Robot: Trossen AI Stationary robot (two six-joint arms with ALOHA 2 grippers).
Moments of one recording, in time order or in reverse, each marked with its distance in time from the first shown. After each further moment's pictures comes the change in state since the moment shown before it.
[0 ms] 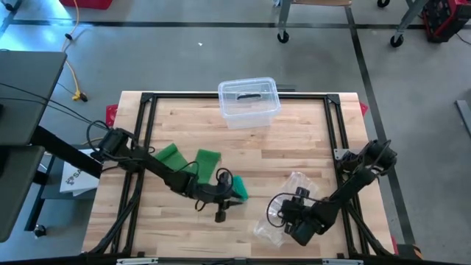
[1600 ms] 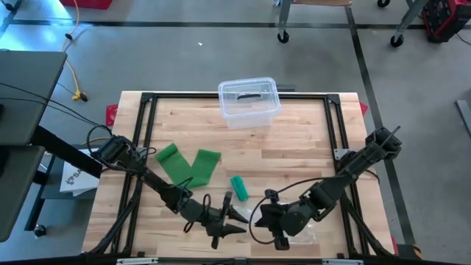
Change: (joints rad) left arm -0.175 0.047 0.147 0.298 -0.065 0.740; right arm -0.168 -0.159 0.366 0.243 -0.193 -0.663
